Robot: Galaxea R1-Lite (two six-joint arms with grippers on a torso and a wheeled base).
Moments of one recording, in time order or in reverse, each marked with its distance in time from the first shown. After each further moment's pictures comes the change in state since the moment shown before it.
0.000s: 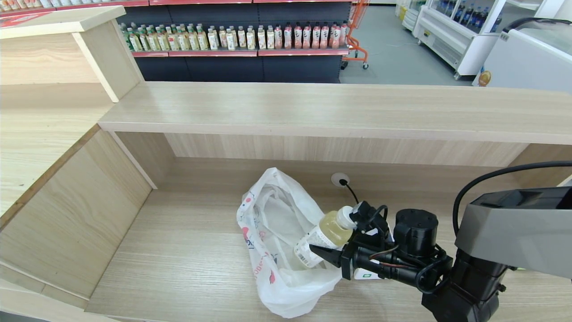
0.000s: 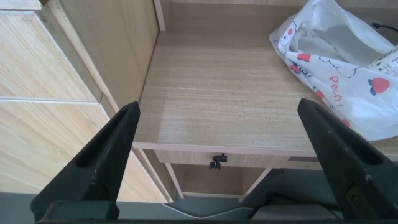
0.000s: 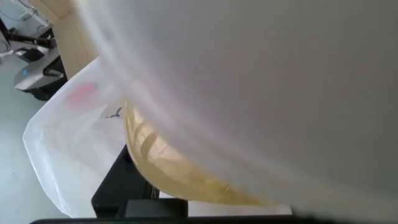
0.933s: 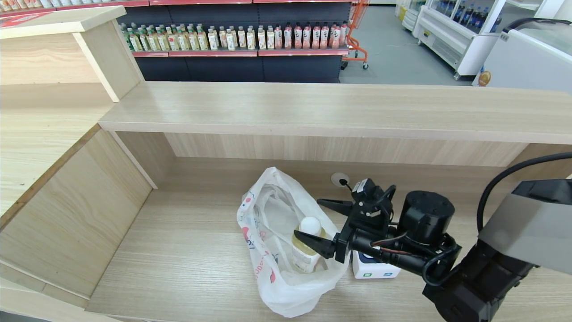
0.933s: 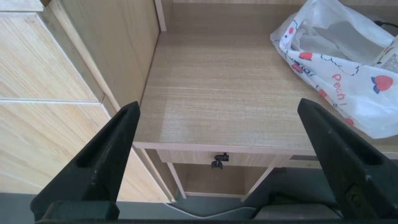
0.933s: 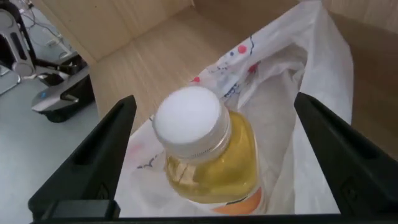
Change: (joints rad) left arm 0.000 0.000 0.000 0.000 0.001 0.012; right arm 0.057 -0.131 -0.059 0.011 0.000 0.013
